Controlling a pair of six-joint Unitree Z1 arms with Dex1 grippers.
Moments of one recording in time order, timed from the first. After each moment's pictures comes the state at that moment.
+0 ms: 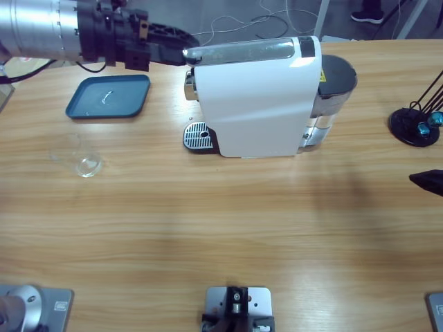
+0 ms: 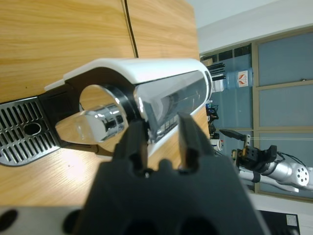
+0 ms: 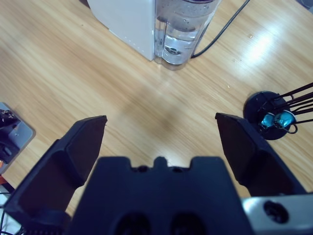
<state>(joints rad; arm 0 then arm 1) -0.54 1.73 -1.13 -0.02 -0.66 -0.81 0.78 1.03 -0.80 0.56 -0.13 0.05</state>
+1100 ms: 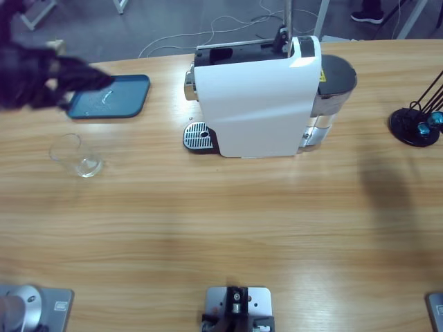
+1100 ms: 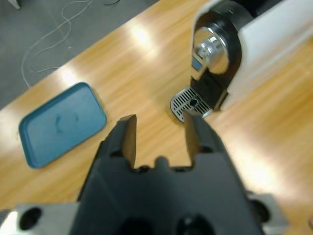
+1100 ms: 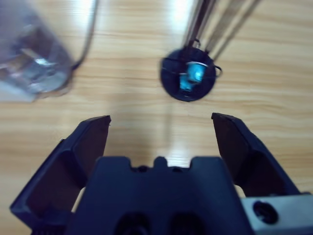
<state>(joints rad) -0.86 1.27 -0.93 0.27 0.22 0.00 0.39 1.16 -0.64 0.33 -0.30 0.29</state>
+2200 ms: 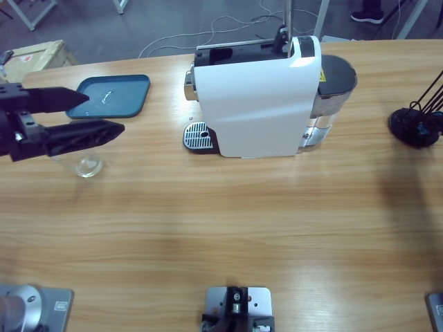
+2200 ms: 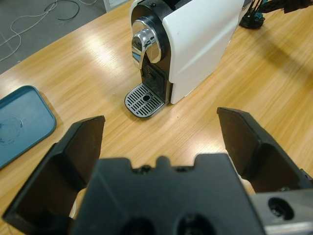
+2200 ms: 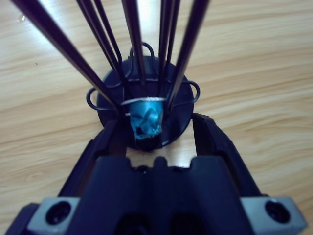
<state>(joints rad) -0.89 1.14 -0.78 0.17 0.04 -0.05 0.12 1.62 -0.41 -0.39 -0.27 0.24</state>
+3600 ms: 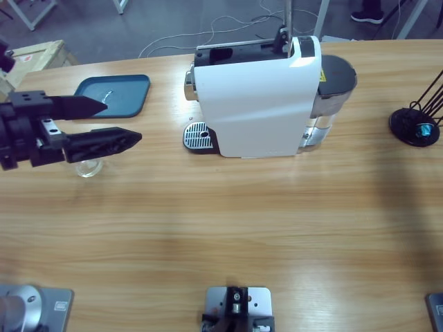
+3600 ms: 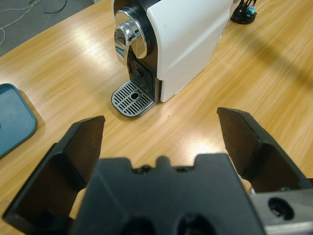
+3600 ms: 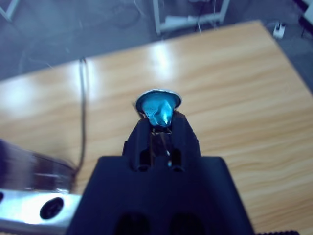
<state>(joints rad) -0.91 1.18 -0.76 0.13 0.01 -0.08 0.11 1.22 -0.79 0.08 -0.22 0.23</state>
